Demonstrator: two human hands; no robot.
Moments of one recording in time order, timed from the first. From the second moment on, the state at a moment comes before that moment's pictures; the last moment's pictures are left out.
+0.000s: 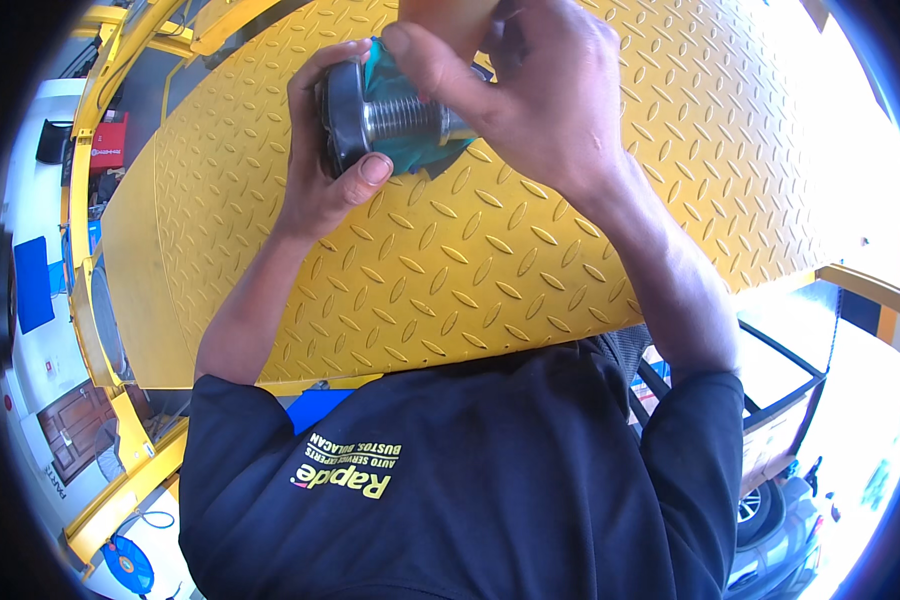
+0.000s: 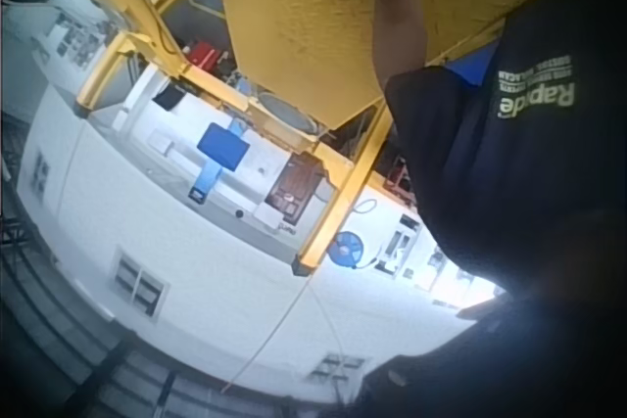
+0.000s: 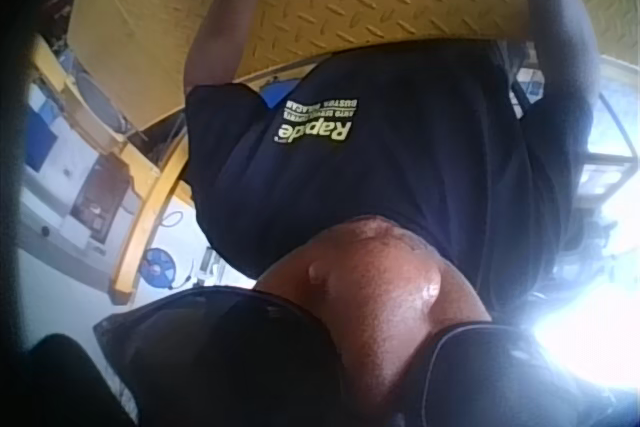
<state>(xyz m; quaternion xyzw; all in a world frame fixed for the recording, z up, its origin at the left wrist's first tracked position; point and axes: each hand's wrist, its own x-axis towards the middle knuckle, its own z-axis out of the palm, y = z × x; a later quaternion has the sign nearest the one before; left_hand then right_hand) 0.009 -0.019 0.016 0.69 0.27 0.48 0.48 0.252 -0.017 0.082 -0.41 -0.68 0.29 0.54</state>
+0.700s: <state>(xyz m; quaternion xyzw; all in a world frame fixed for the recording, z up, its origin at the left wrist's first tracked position) 0.008 -0.020 0.017 0.68 0.27 0.48 0.49 0.250 -0.017 0.080 -0.42 -0.68 0.28 0.54</state>
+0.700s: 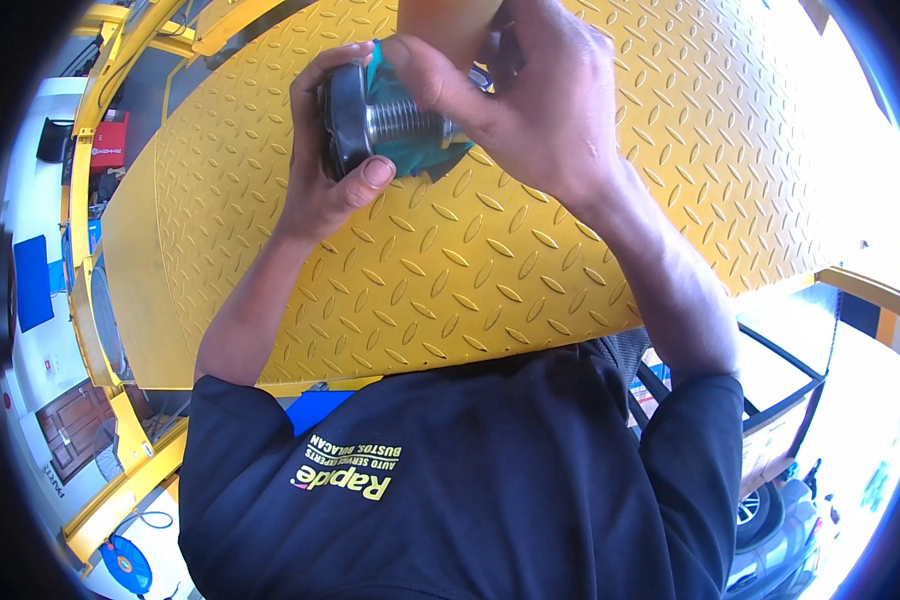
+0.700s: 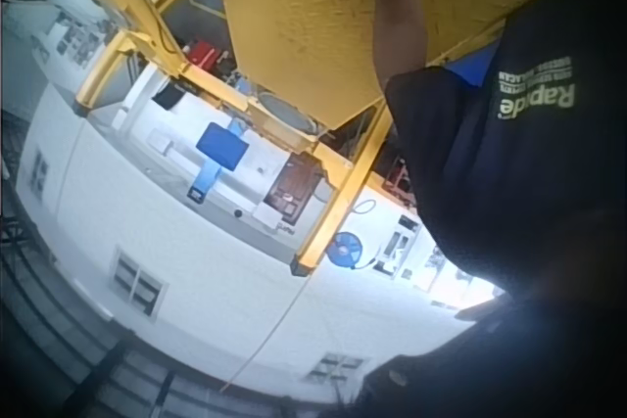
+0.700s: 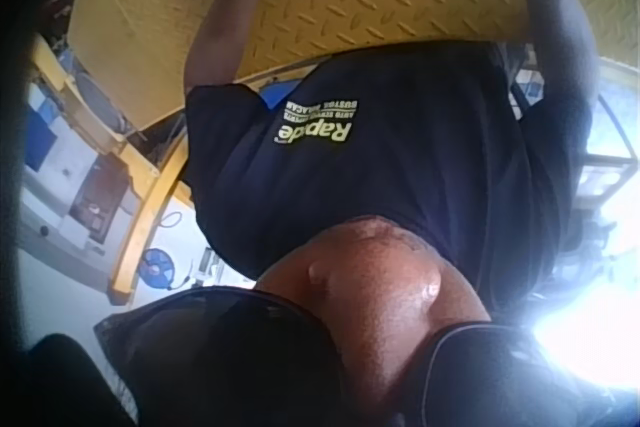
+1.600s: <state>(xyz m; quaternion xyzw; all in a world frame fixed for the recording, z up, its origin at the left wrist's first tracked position) 0.008 -0.021 0.018 0.69 0.27 0.48 0.48 0.249 -0.017 0.074 -0.41 -0.67 0.28 0.56</state>
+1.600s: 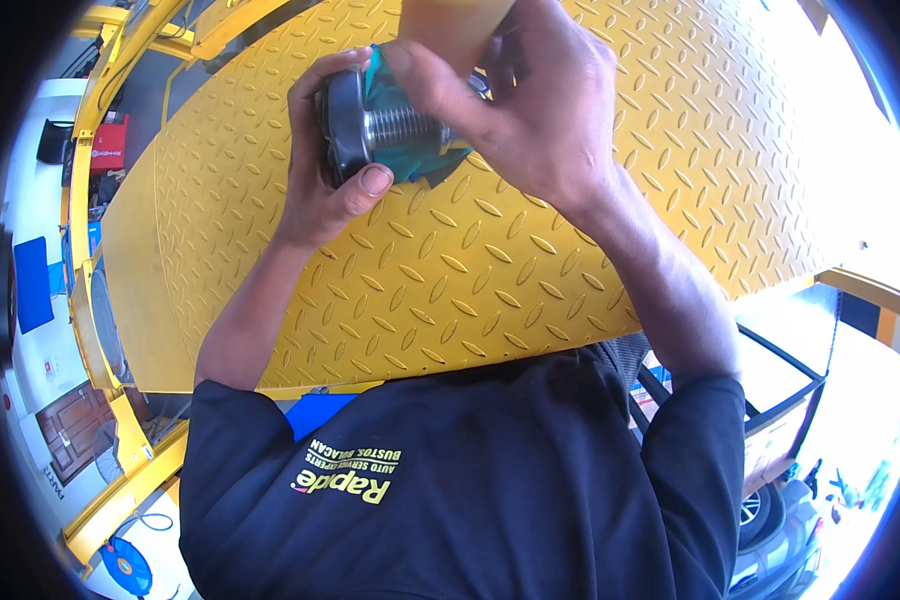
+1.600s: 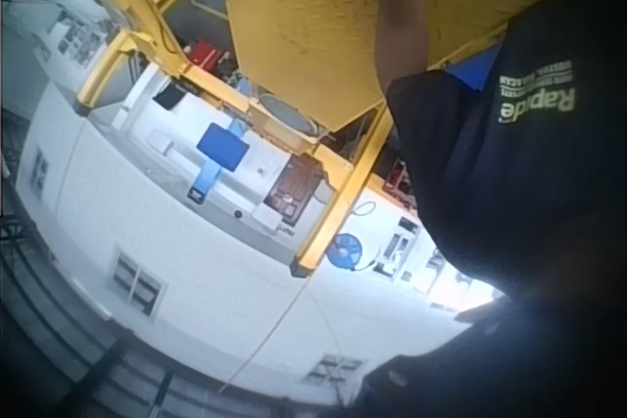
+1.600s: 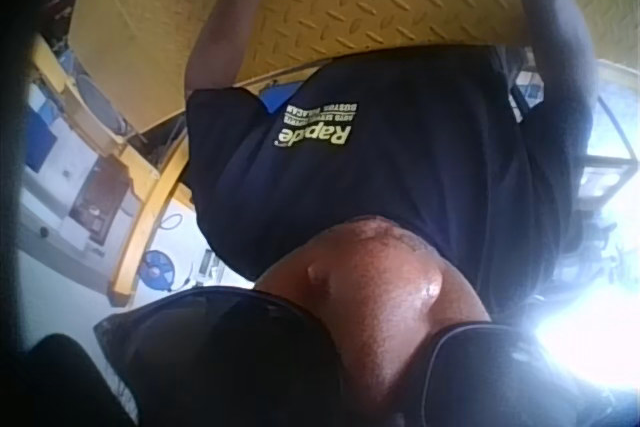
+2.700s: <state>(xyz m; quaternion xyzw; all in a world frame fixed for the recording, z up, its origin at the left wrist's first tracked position) 0.007 -0.021 0.017 0.69 0.28 0.48 0.48 0.252 -0.017 0.084 -0.43 -0.69 0.27 0.51</state>
